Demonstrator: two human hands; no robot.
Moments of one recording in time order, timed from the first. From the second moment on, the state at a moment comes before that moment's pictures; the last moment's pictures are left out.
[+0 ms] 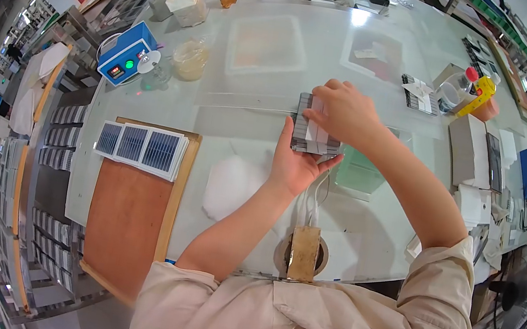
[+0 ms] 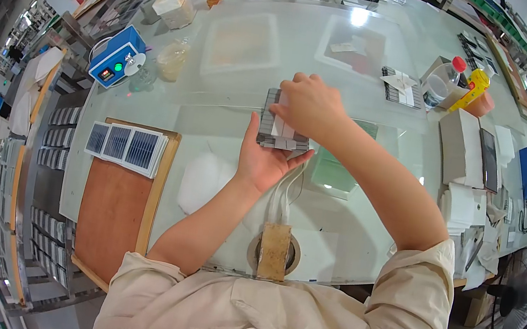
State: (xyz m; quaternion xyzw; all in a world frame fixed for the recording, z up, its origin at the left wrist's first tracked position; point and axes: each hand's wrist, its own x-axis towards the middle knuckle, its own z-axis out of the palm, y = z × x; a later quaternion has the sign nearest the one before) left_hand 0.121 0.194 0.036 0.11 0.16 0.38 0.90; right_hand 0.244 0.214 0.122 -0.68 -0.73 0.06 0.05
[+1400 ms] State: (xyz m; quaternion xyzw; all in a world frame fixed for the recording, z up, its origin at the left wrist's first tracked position) left_hand 0.130 0.036 0.067 0.14 0.26 0.11 0.95; right_hand 0.283 -0.041 0.061 -0.41 -0.09 0.66 0.62
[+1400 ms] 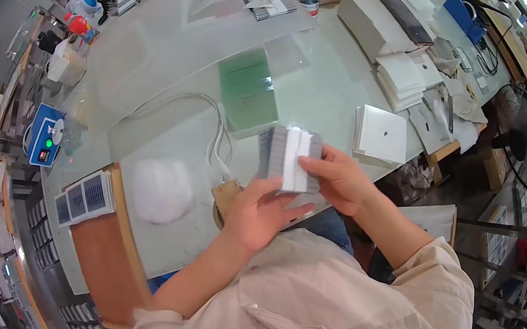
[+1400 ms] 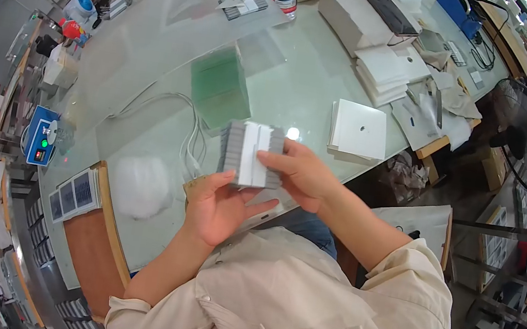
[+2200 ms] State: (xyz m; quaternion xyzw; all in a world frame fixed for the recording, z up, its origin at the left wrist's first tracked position) left_hand 0.016 0.074 0.082 0.11 0.20 0.33 0.92; right_hand 0.371 -0.004 0.021 -0.76 -0.18 0.52 0.35
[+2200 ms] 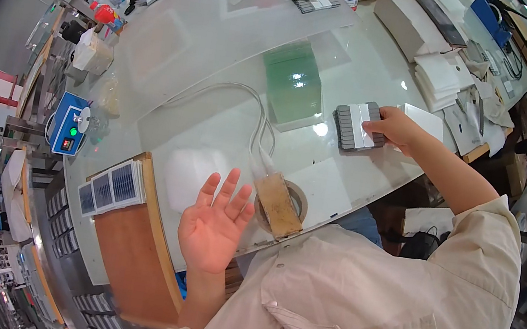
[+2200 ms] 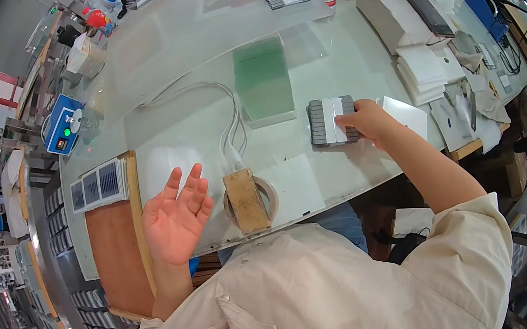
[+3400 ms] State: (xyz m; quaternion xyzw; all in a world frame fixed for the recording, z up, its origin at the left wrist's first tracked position) left_hand 0.002 0.073 0.052 0.09 0.20 0.35 0.91; right_hand 0.320 0.029 0.044 -0.83 -0.53 0.16 -0.02
